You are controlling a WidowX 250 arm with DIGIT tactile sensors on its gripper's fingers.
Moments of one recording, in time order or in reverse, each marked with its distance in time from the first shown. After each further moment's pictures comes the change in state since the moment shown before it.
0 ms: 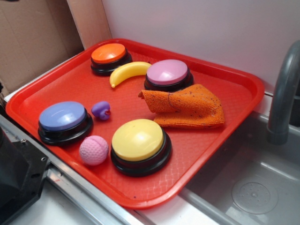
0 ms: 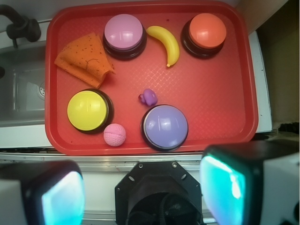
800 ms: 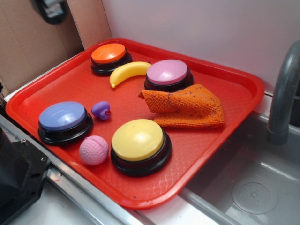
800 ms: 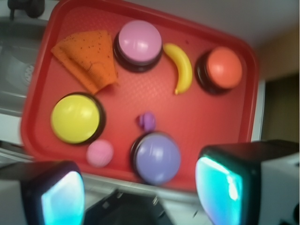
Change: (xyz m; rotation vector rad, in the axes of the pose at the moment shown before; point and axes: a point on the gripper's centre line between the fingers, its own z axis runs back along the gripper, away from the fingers) arm 0.054 -0.025 -0.045 0.158 0.016 -0.351
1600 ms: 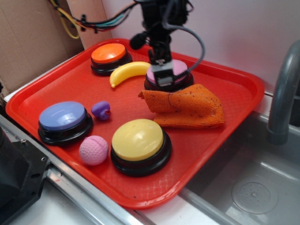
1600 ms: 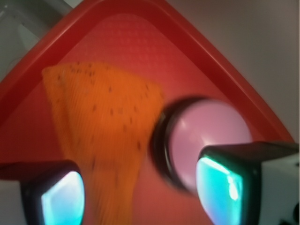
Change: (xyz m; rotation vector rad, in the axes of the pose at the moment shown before) arm 0.109 -0.039 -0.132 -0.054 -0.064 -0.496
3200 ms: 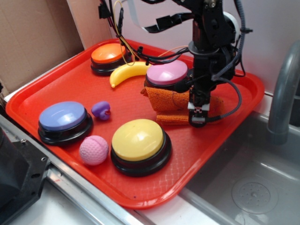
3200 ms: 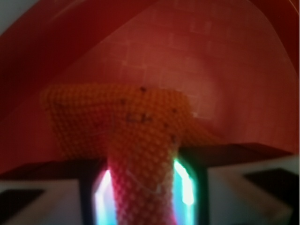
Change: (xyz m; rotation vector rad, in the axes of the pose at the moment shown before) arm 0.031 -0.027 -0.057 -0.058 0.109 -0.138
